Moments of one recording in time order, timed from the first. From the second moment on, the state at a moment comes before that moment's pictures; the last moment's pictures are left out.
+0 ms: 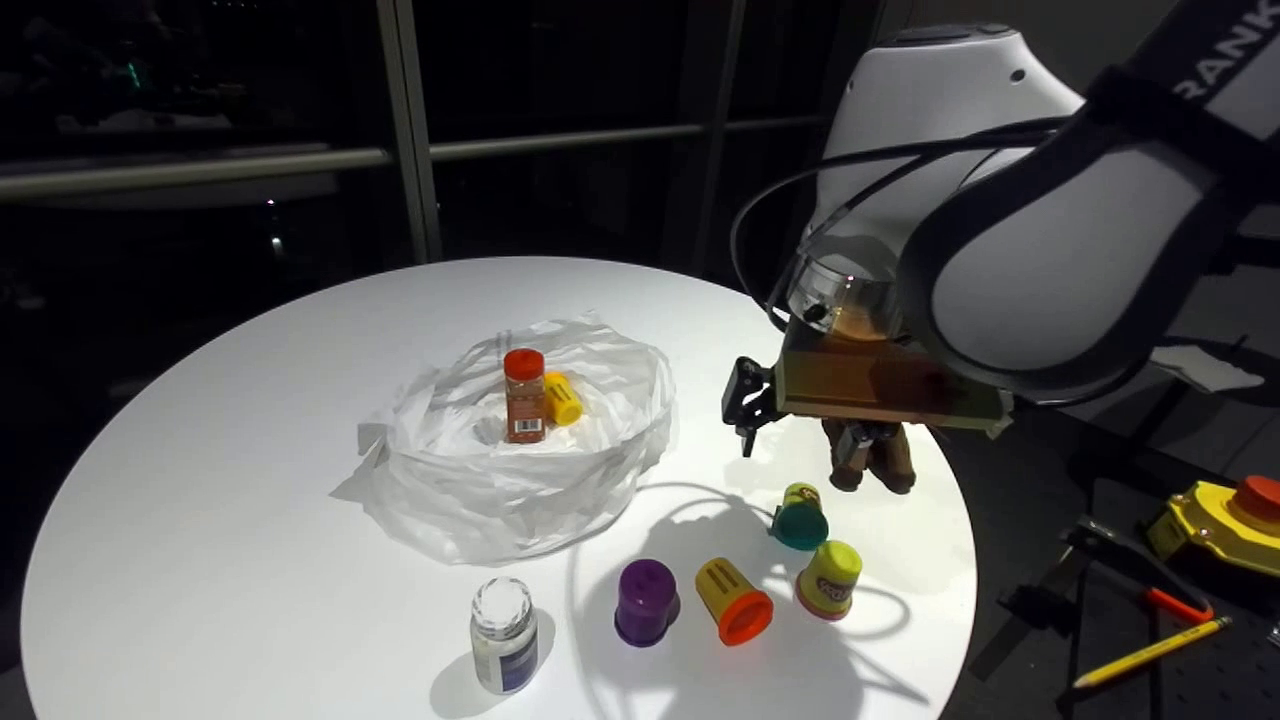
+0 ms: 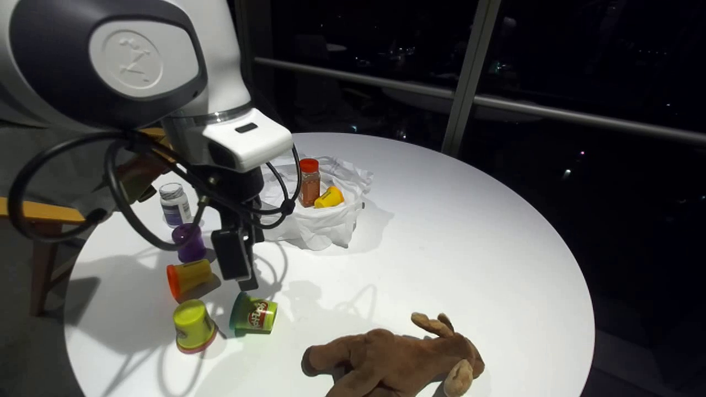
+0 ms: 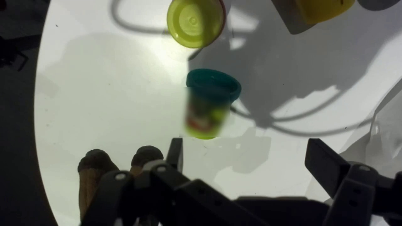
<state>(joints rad) 0.74 0.33 -0.57 -2.55 0.11 2.86 0.99</state>
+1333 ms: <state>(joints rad) 0.26 0.54 -0.14 -2.42 0.14 2.97 0.97</state>
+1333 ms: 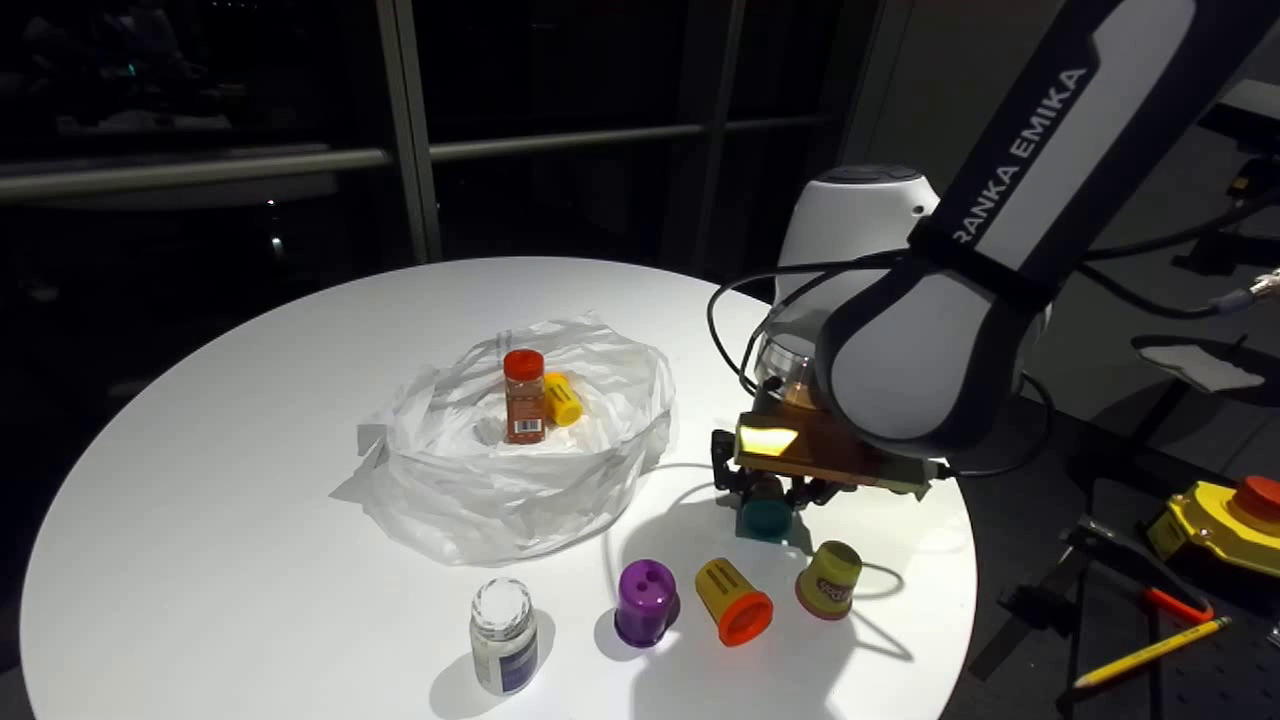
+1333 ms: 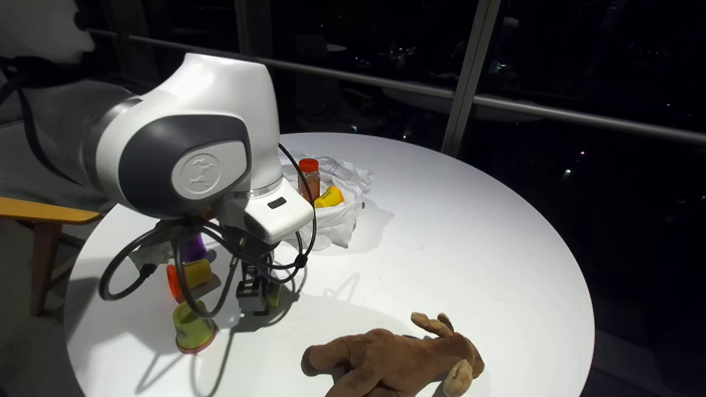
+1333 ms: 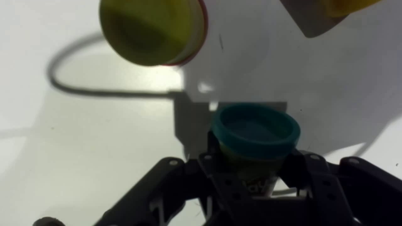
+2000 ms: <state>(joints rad) 0.84 0.43 -0.55 -2.44 0.01 2.95 1.26</state>
